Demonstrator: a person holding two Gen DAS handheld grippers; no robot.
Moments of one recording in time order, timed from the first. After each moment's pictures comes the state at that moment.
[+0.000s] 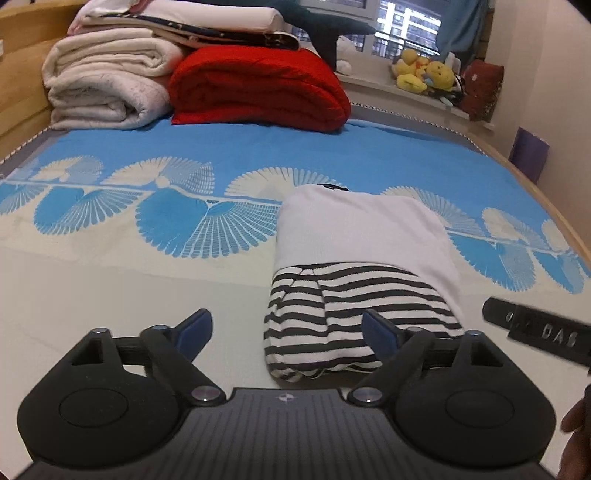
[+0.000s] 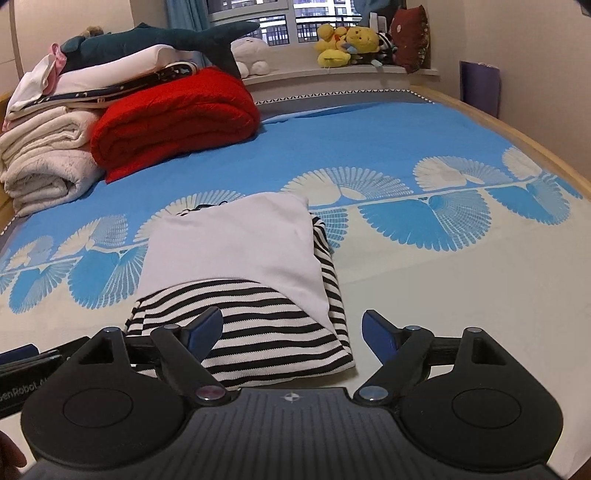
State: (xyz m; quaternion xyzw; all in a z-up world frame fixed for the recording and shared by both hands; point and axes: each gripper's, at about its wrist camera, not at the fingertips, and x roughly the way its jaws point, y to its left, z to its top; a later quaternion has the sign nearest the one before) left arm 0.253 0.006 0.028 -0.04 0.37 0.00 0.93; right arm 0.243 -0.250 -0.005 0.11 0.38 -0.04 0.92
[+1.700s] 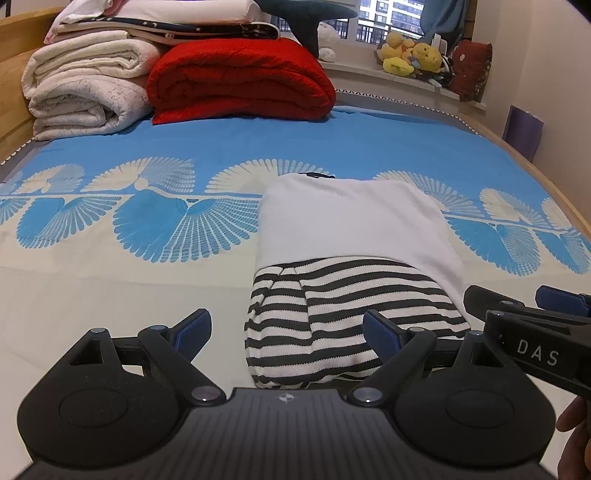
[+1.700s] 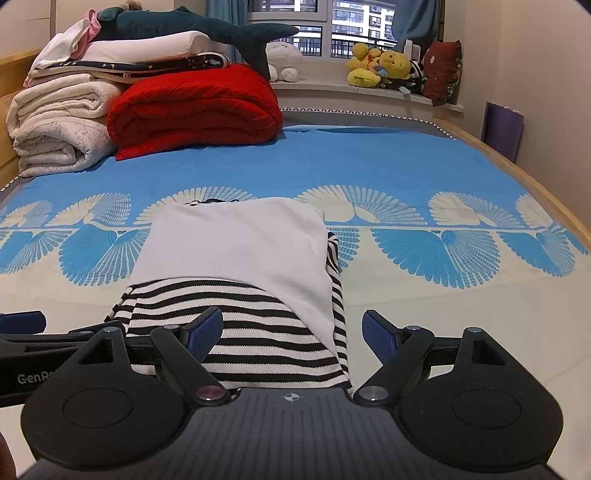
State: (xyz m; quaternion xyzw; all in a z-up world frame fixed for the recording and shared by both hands) left arm 0.279 -0.013 0.009 -0.01 0.38 -0.02 0.92; right arm 0.259 -0.225 -0.016 0.03 0.36 -0.02 0.93
